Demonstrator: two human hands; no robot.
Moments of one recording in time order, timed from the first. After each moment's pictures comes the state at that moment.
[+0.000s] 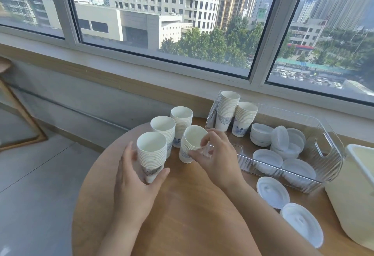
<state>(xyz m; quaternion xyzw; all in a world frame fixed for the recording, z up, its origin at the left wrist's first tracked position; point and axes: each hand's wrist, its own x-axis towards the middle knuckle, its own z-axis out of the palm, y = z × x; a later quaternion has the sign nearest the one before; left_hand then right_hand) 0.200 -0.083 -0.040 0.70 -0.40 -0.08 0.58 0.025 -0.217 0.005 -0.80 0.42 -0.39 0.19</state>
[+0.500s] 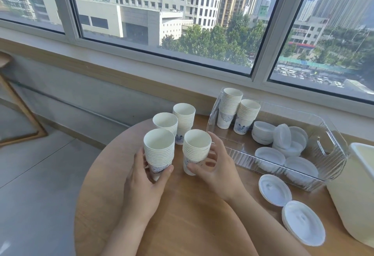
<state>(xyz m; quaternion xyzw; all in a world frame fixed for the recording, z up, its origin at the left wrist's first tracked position) 0.198 -0.091 -0.057 0.70 -0.42 -0.11 0.57 0.015 -0.195 -0.015 -0.76 0.39 -0.37 0.37</state>
